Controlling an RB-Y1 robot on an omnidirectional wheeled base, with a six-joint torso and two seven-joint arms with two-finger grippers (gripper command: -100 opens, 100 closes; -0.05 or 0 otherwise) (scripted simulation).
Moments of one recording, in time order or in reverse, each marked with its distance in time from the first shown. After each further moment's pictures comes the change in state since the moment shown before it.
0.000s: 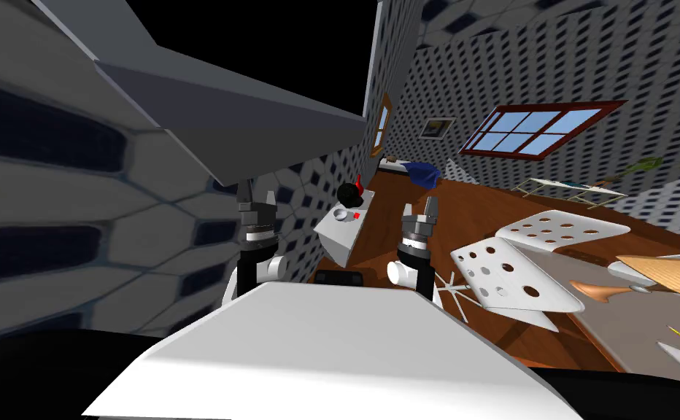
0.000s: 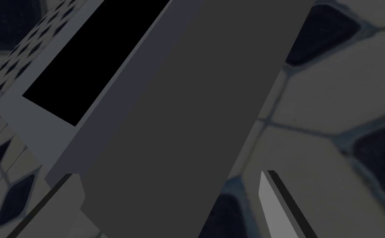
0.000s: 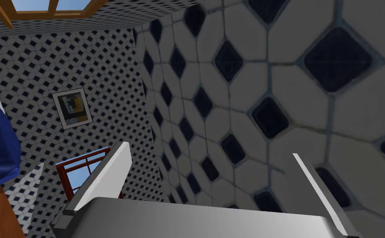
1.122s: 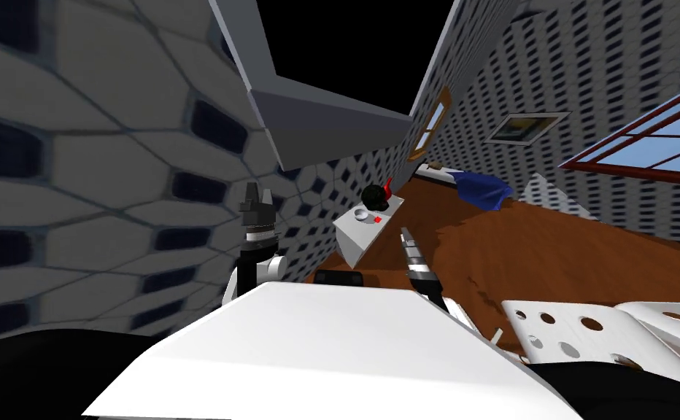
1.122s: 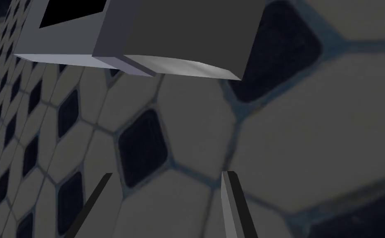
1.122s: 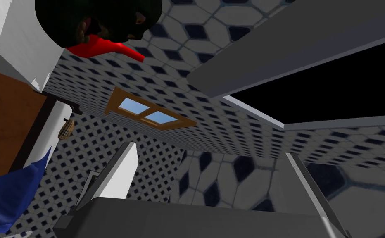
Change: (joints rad) left arm 0.000 0.000 0.000 0.000 0.000 0.000 0.000; right arm 0.228 -0.270 -0.076 0.183 0.259 0.060 -0.078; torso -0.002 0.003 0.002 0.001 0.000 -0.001
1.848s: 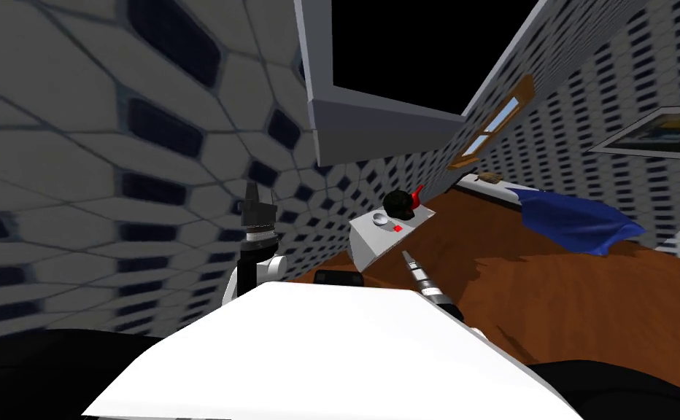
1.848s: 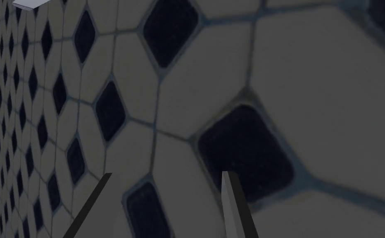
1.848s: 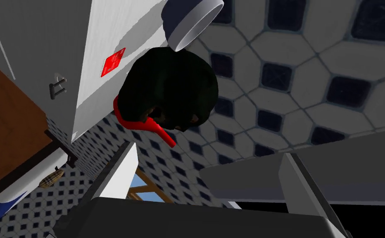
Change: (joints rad) left arm 0.000 0.000 0.000 0.000 0.000 0.000 0.000; right arm 0.143 -0.126 -0.063 0.173 0.217 0.029 -0.066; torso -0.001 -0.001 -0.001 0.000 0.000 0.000
